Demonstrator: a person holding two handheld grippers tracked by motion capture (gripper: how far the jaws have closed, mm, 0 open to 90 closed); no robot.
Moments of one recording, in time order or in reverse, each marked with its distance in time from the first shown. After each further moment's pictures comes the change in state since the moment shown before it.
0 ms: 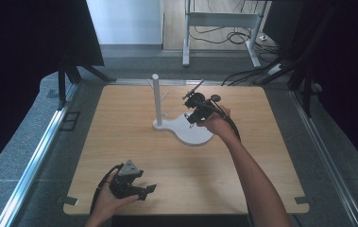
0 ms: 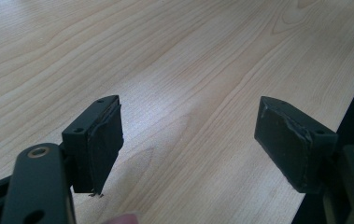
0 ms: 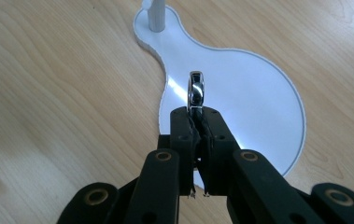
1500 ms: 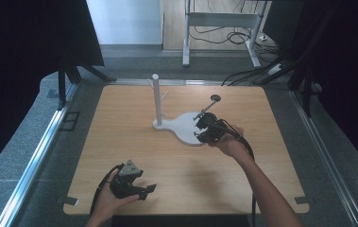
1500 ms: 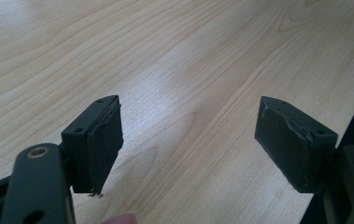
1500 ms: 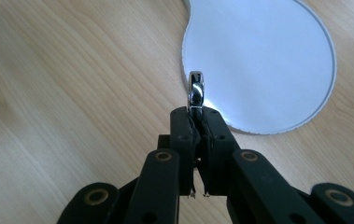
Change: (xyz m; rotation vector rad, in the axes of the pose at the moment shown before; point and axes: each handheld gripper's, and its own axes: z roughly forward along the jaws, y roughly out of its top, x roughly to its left) left arm 0.001 -0.001 0.003 0.010 0.015 0.000; right arm 0.019 -0.066 -0.012 0.022 0.013 -0.039
